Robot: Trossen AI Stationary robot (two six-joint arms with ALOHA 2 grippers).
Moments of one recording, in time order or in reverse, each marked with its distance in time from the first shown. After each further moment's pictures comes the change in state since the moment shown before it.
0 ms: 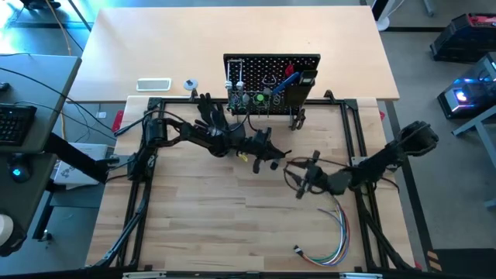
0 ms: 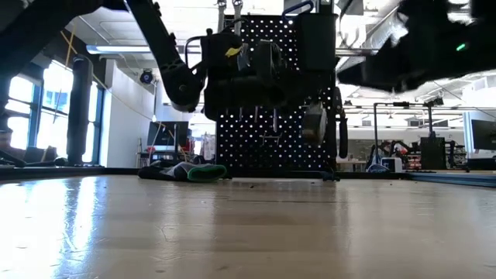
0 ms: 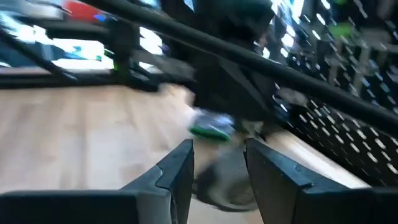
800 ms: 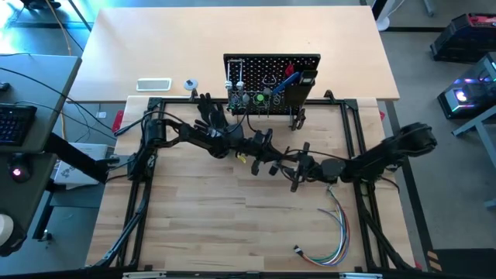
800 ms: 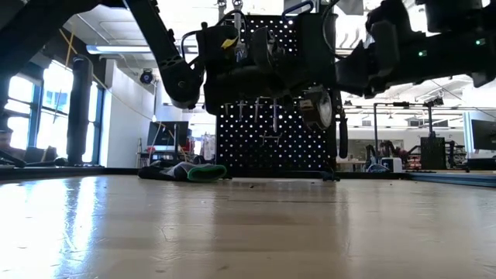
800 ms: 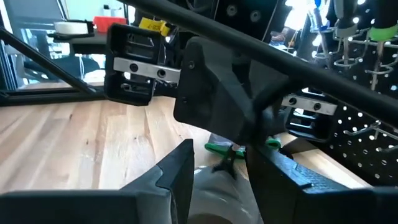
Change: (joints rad) left arm -0.025 -0.006 0.000 0.061 0.023 -0.037; right arm -0.232 0.020 0.031 0.035 -0.326 0.012
